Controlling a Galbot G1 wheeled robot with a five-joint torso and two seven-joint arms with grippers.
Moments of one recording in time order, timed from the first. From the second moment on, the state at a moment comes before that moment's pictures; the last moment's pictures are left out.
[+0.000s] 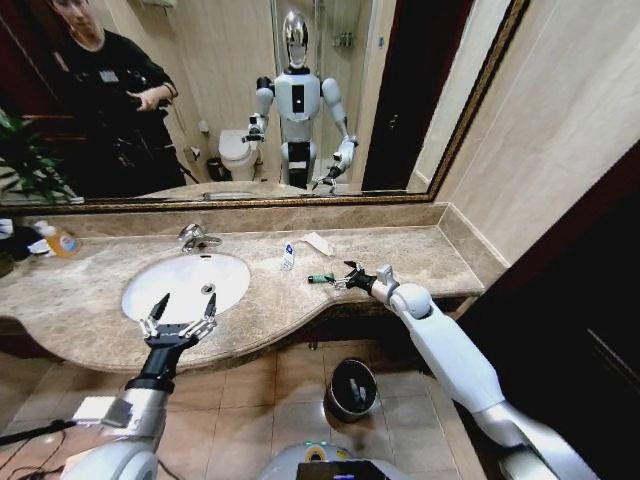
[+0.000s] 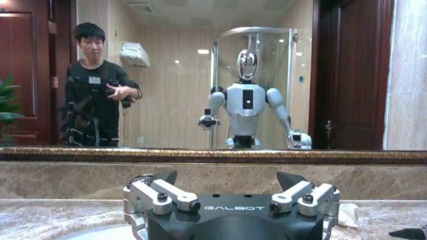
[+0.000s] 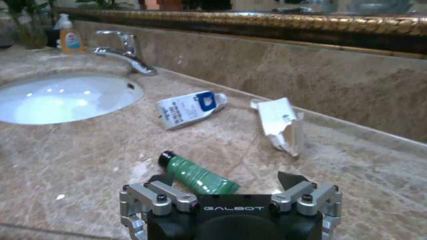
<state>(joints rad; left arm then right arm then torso) 1.84 -1.36 -0.82 -2.47 -0.37 0.04 0.05 -0.73 1.09 0.14 1.54 0.32 -0.36 -0.48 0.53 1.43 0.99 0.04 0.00</state>
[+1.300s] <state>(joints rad) 1.84 -1.36 -0.82 -2.47 -0.37 0.04 0.05 -0.71 1.13 0.05 1.50 0.33 -0.32 -0.38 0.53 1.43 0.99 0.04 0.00</state>
